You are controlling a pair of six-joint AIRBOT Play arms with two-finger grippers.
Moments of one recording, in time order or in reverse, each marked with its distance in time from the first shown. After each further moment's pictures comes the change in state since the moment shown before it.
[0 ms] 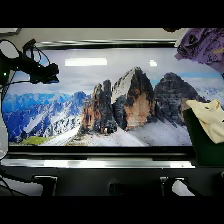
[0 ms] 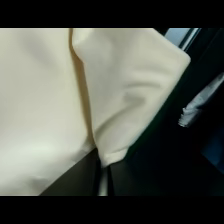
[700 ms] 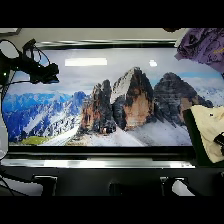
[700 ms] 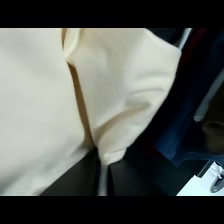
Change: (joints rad) left arm 0.000 0.000 0.000 0.000 0.000 0.000; right arm 0.000 0.005 -0.239 -0.177 -0.024 -0.014
